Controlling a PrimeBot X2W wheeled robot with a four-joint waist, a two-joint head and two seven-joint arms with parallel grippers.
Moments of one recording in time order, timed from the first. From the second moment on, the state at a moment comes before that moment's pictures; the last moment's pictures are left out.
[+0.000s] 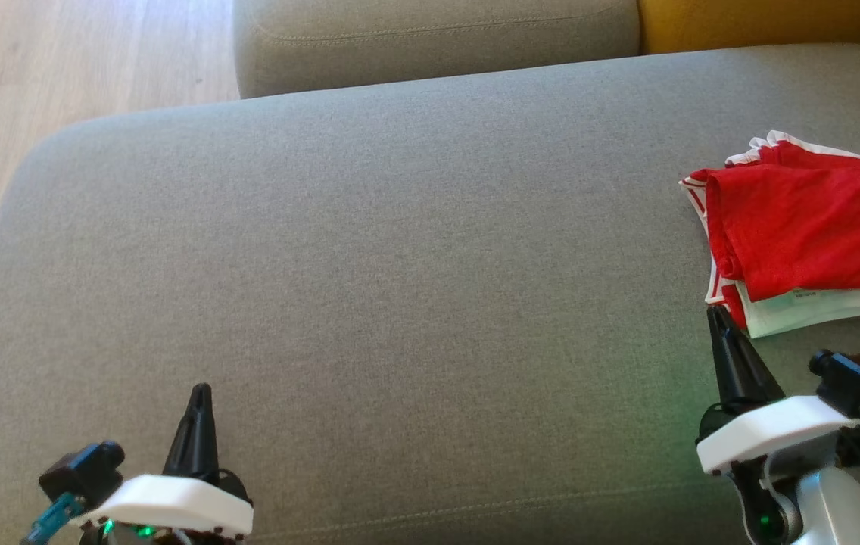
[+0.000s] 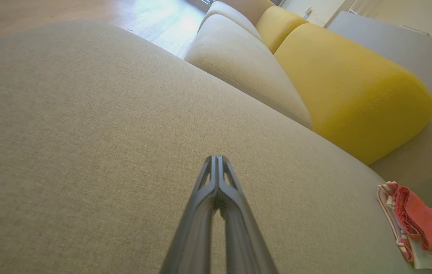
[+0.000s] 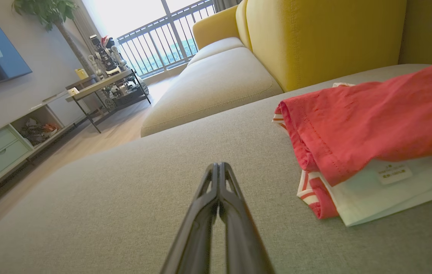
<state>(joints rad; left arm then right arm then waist) 0.09 0.05 -0.11 0.21 -0.59 -0.03 -0.18 -0.09 -0.05 -0.08 0.31 0.35 0.13 -0.17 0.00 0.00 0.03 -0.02</state>
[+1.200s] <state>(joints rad) 0.04 0.05 -0.05 0.23 -0.97 -0.06 -0.09 -0.09 -0.05 -0.10 0.30 0.81 0.13 -0.06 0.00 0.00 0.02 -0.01</state>
